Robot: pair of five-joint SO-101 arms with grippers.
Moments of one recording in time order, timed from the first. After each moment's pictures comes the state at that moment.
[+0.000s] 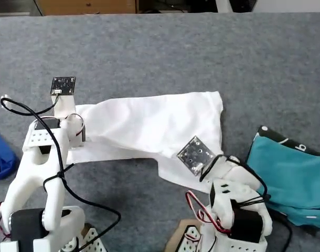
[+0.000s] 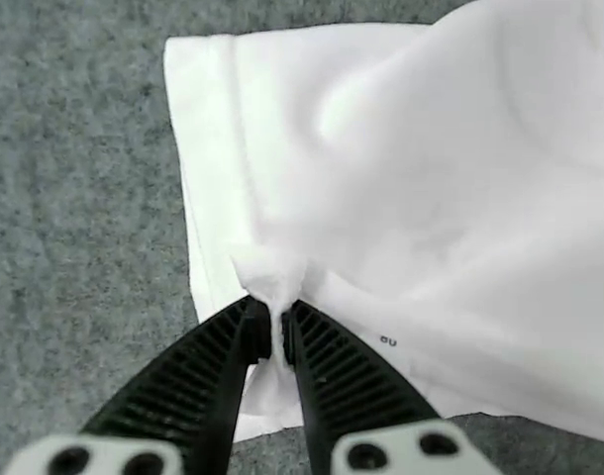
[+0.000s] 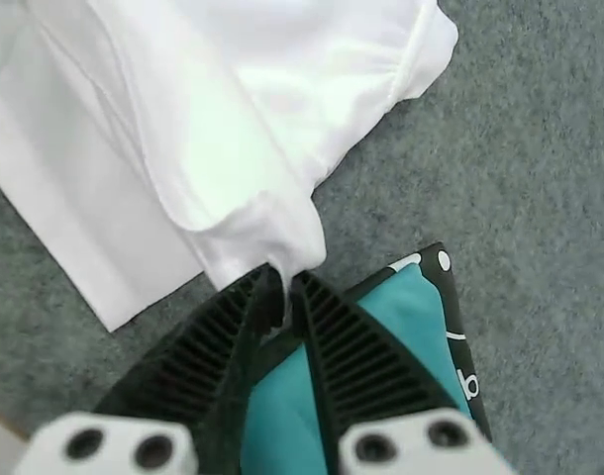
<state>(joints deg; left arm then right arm) -10.0 -20.1 49.3 46.6 -14.4 6.7 -101.4 73.8 83.3 52.4</state>
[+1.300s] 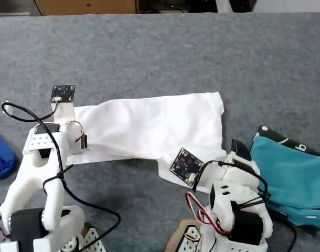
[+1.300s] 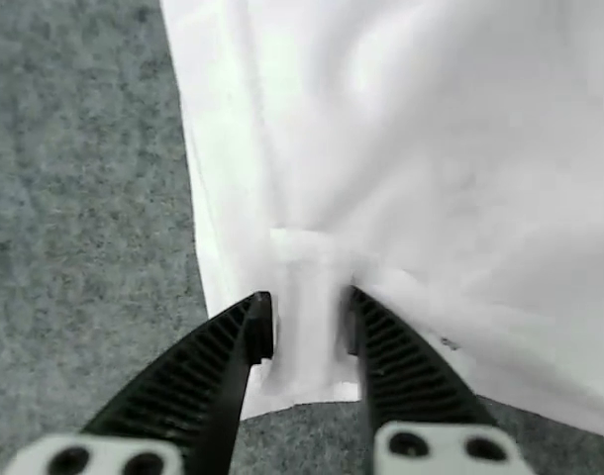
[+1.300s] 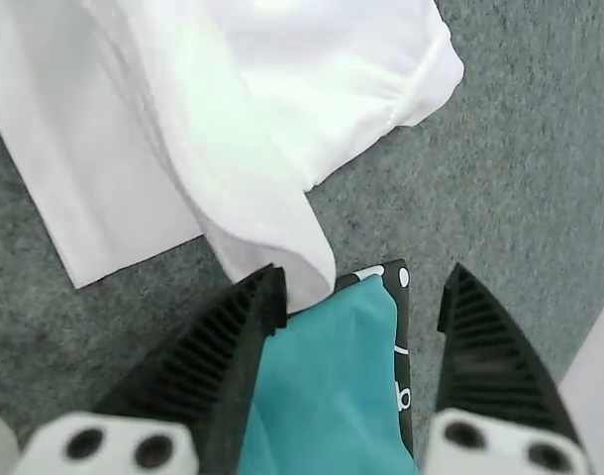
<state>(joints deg) -11.8 -20.0 53.5 46.5 -14.4 6.8 -101.8 73.1 84.7 65.5</state>
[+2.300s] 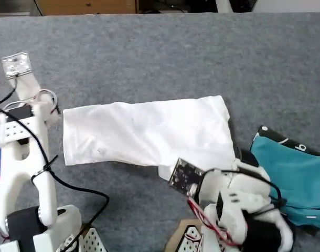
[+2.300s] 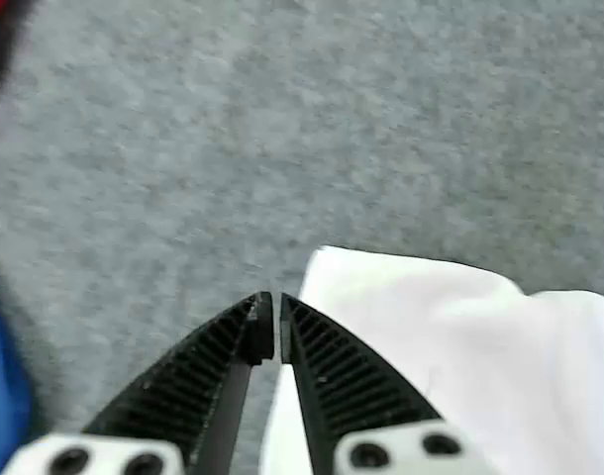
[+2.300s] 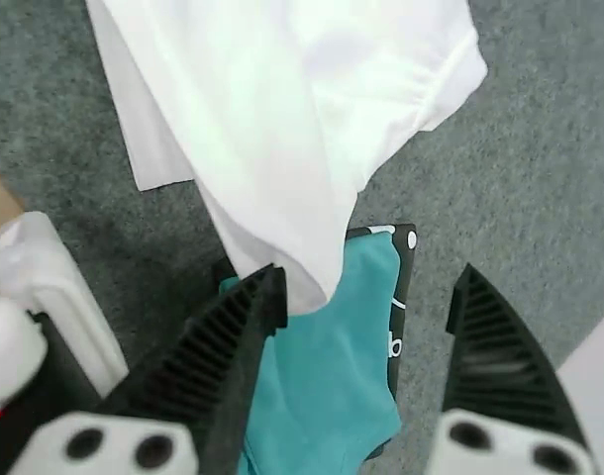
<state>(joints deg) -17.9 -18.1 35.0 46.5 -2.8 5.6 -83.8 46.5 101.3 70.8</state>
